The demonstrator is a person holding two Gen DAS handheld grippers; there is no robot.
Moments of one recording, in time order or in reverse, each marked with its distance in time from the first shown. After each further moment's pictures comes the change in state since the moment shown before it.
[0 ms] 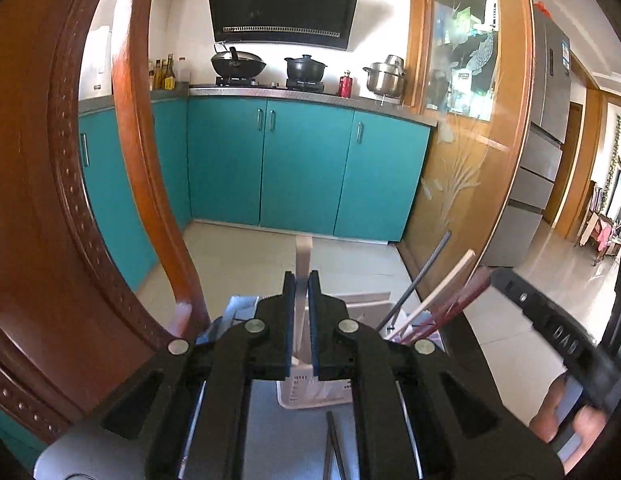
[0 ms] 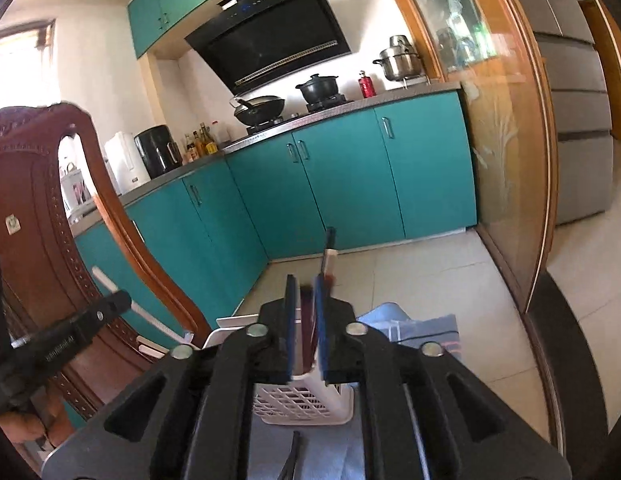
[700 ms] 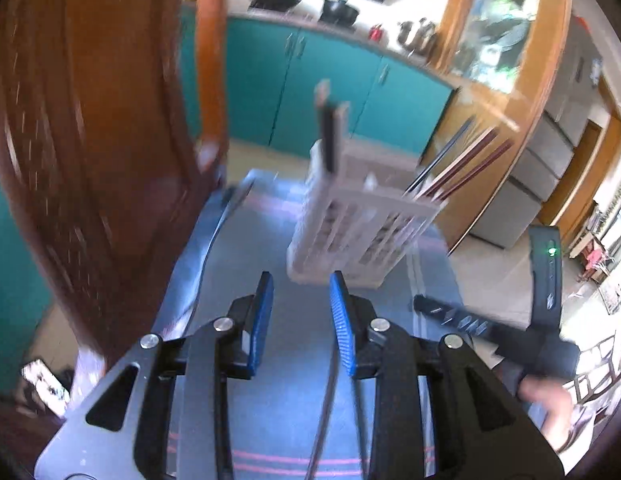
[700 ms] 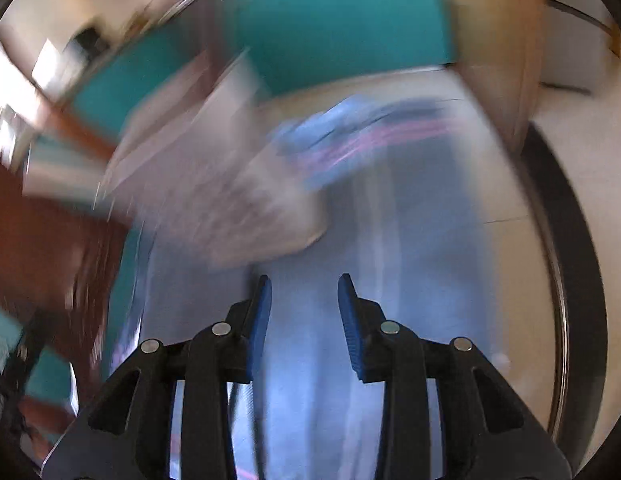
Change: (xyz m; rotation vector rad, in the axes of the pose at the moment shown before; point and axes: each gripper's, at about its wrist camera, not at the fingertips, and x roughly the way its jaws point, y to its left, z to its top) left arm -0.017 0.042 -0.127 -0.168 0.235 -0.001; right arm 0.085 -0.011 -0.130 0.066 0.601 -0.080
